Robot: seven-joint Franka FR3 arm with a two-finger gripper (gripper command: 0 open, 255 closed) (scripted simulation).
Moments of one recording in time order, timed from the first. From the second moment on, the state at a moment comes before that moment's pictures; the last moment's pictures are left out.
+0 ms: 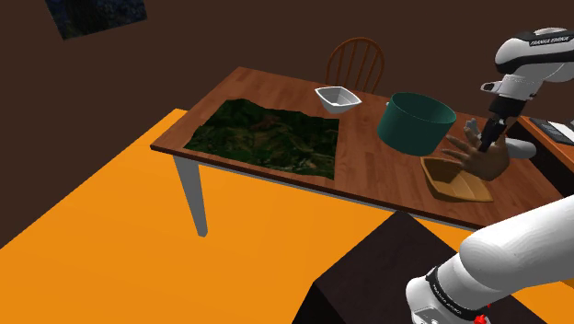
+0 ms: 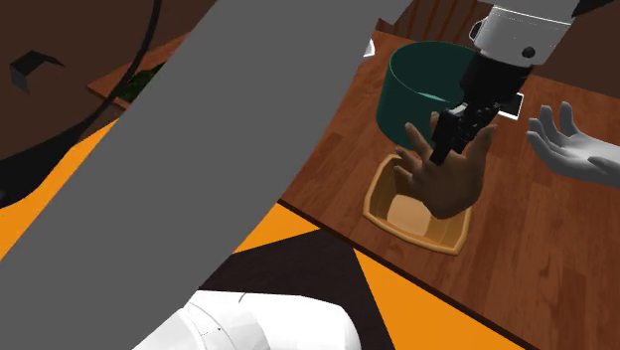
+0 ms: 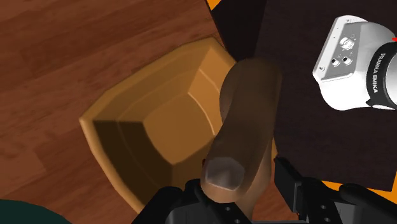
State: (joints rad) arm -0.35 -0.22 -0.69 -2.10 -0.17 1.64 -1.25
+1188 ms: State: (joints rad) arm -0.35 -0.15 -0.73 -2.23 -0.15 1.83 -1.27
